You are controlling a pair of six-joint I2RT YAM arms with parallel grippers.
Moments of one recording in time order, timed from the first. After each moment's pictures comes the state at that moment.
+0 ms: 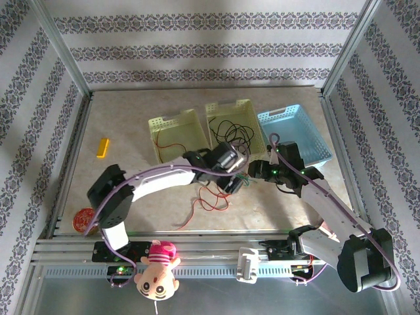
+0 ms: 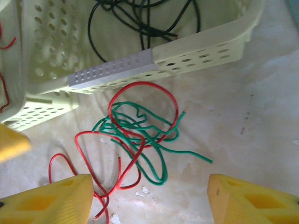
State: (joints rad) left arm -0.94 1.79 1.32 -0.56 0.03 -0.18; right arm 0.26 1.05 0.66 -0.51 -0.27 0.47
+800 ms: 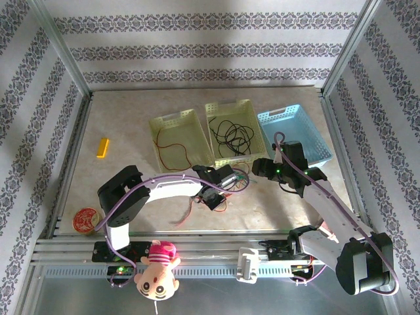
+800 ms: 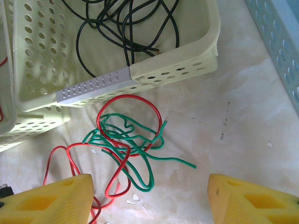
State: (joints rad) left arm -1.01 1.85 1.21 -0.71 -0.06 -0.16; right arm 0.23 1.03 0.66 -0.52 -0.25 0.47
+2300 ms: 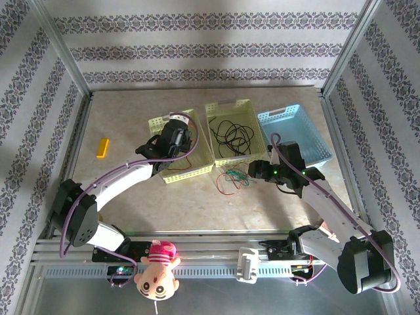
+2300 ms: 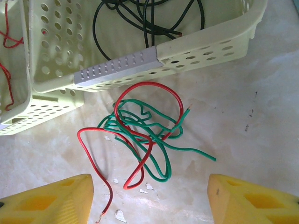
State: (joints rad) left arm -0.59 1.46 1.05 -0.20 -0.37 -0.22; right arm 0.27 1.04 0.66 -0.52 -0.30 0.47
